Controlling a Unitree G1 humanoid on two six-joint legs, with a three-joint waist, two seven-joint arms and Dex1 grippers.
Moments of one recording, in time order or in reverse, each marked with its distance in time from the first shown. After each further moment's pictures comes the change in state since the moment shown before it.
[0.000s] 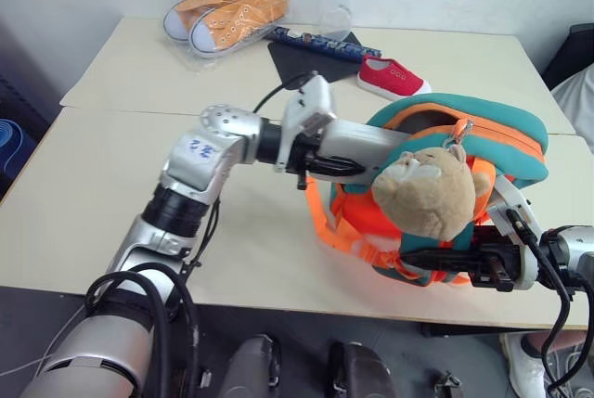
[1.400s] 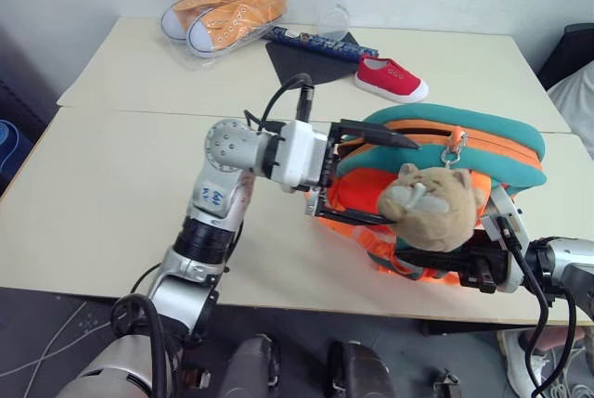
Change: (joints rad) left arm 0.171 -0.173 0.124 -0.114 -0.013 -0.739 -0.247; right arm 0.039 0.088 0.014 0.009 -0.091 -0.088 -0.039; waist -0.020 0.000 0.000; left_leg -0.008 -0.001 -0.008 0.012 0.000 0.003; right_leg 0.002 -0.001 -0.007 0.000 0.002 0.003
